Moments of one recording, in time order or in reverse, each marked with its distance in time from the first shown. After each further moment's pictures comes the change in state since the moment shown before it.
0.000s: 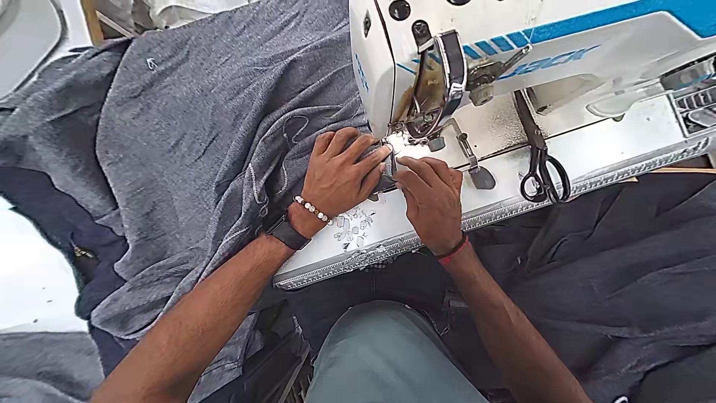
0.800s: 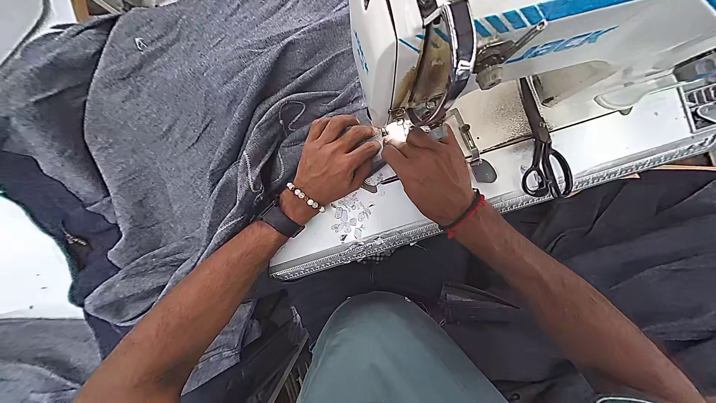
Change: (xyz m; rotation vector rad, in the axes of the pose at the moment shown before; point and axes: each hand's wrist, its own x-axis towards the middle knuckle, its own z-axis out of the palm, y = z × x) left_hand 0.000 -0.012 0.000 -0.024 0.076 0.084; right_hand 0.050 -0.004 -0.024 -0.315 -0.209 -0.342
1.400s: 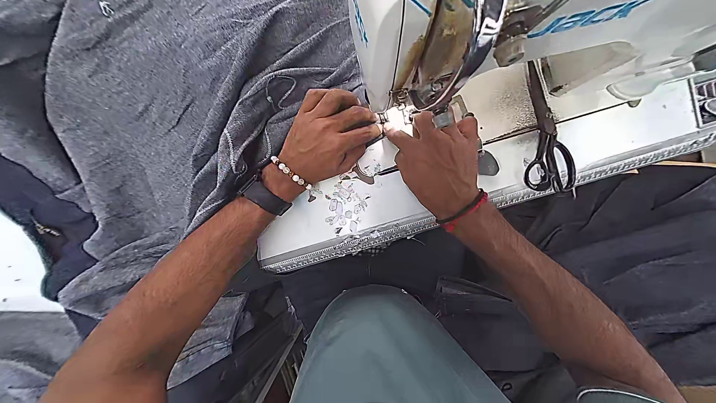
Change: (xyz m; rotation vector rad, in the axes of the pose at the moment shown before) left_hand 0.008 -0.022 0.002 -0.068 0.006 0.130; right_hand -0.003 -0.002 0.001 -0.045 -0.136 0.230
